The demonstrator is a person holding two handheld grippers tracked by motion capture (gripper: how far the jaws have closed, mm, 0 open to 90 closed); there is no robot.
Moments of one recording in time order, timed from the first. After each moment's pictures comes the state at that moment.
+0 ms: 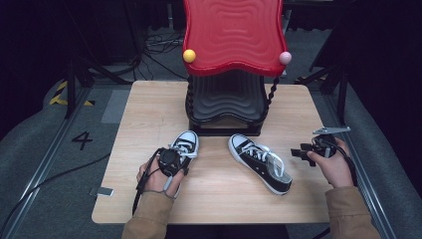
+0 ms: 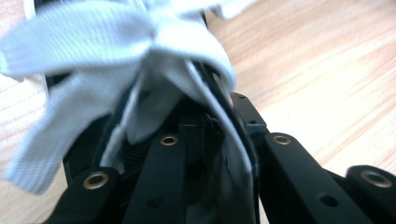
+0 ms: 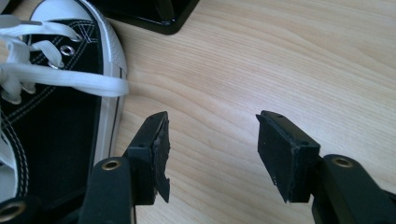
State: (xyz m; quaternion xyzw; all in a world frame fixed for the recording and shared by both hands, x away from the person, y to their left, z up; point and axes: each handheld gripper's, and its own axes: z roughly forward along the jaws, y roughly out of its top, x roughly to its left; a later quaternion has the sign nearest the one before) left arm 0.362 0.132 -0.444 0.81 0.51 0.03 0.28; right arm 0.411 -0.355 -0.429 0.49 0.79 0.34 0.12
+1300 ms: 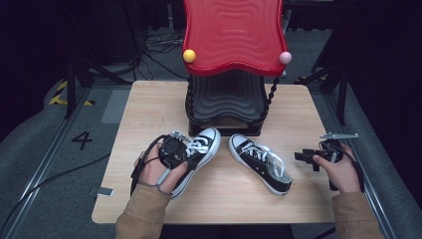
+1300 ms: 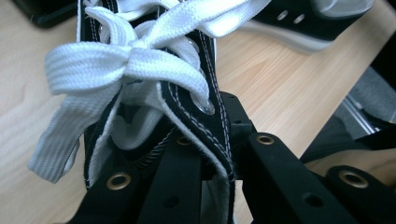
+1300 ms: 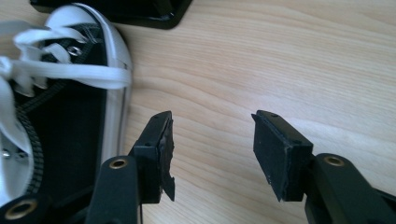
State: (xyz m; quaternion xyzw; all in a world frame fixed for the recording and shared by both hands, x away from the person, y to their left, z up) left arm 0.346 0.110 -0.346 0.85 0.41 -0.01 0.32; right arm 0.401 -0.371 -0.441 0.52 0.77 0.37 0.08
